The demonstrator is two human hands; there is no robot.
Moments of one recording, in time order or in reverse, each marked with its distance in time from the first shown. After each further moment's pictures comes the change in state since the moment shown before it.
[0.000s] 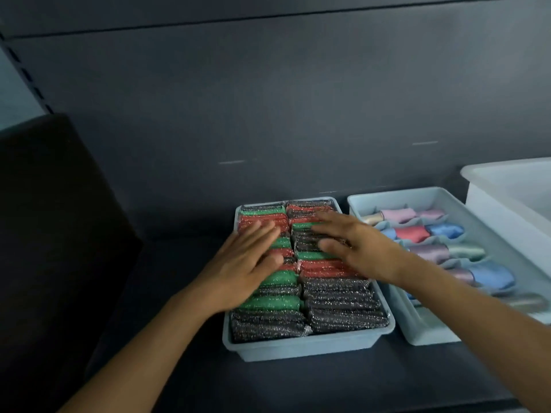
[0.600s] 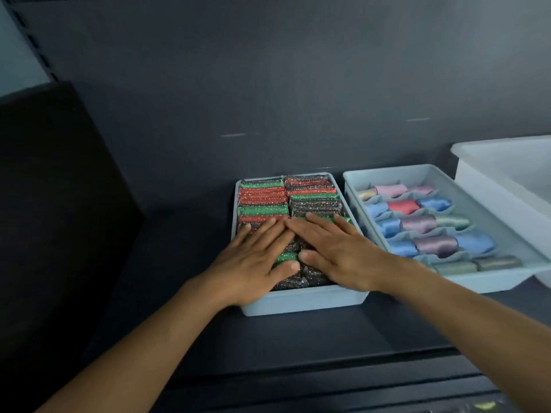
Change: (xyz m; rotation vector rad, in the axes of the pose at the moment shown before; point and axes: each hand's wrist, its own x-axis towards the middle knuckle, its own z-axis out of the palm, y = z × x) left_hand -0.031 0.028 0.021 0.167 -0.128 0.062; right_hand -0.045 -0.039 0.033 -0.201 -0.196 -0.117
